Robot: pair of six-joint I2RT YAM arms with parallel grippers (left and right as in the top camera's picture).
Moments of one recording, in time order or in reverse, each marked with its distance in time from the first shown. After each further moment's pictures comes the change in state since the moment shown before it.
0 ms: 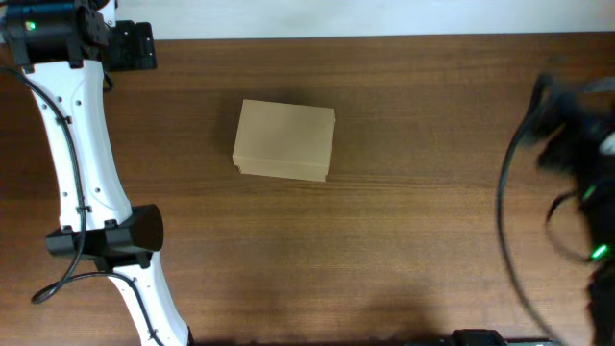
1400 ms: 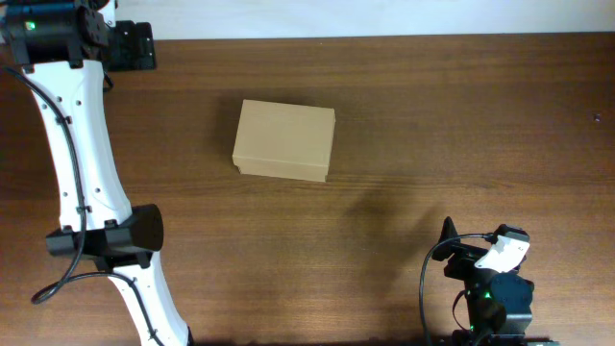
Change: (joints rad) left arm 0.000 0.000 0.000 0.000 -0.003 0.000; right arm 0.000 -0.921 -1.381 0.331 0.011 0.000
